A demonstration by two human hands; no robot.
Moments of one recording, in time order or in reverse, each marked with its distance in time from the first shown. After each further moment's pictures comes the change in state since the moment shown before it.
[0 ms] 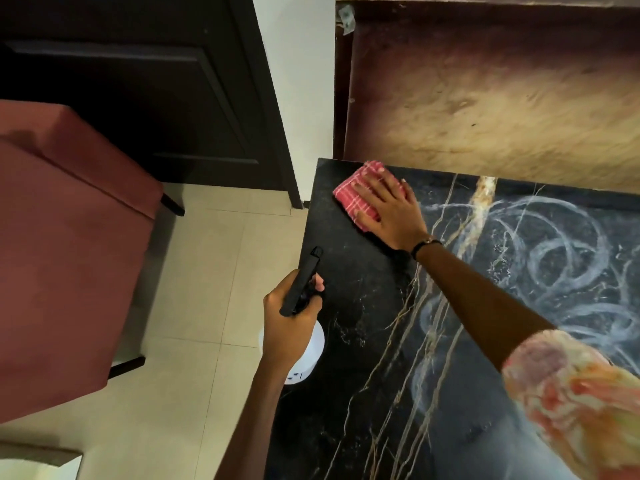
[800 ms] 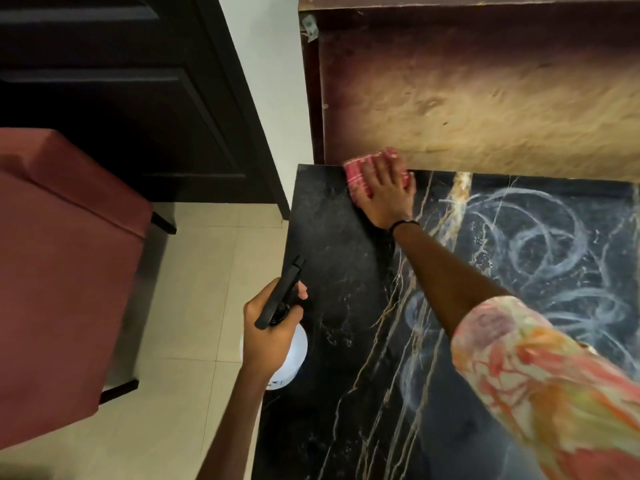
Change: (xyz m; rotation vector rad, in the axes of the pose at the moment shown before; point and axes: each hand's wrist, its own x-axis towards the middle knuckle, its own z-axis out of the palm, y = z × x) left_hand -0.011 -0.013 0.000 0.003 -0.066 0.133; right_hand 0.015 0.012 -0.017 0.117 -0.037 0.422
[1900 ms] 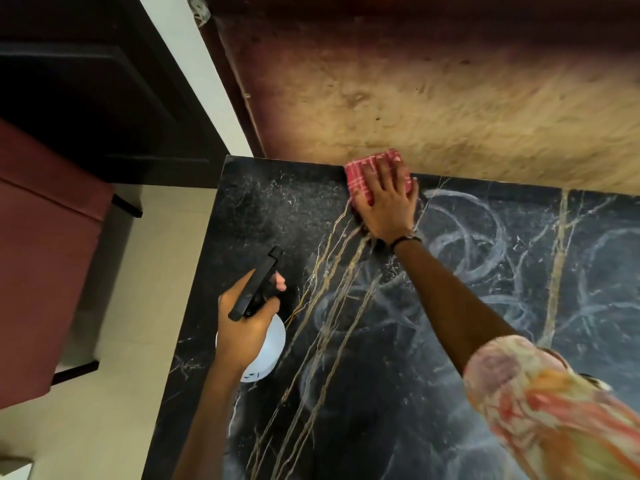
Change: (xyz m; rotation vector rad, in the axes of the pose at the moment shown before) left_hand -0.003 0.029 0.123 0.037 0.011 -0.082; right_hand -0.024 0.142 -0.027 -0.033 0.043 -0.016
